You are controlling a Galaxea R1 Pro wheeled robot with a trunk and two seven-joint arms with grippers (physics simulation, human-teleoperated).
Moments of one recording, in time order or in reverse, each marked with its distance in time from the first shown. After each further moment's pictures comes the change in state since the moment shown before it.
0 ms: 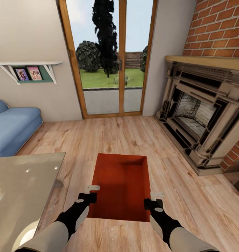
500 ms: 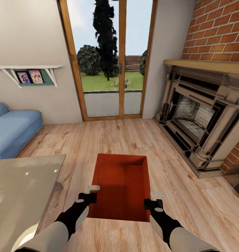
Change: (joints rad) left arm 0.000 0.000 0.000 0.000 0.000 0.000 0.000; right arm 0.000 0.000 0.000 0.000 0.000 0.000 0.000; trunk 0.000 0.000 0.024
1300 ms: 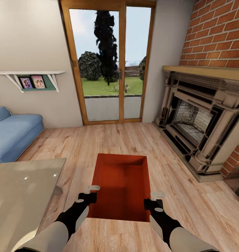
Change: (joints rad) left arm 0.000 0.000 0.000 0.000 0.000 0.001 0.000; right arm 0.000 0.000 -0.001 0.000 0.000 0.000 0.000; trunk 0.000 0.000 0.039
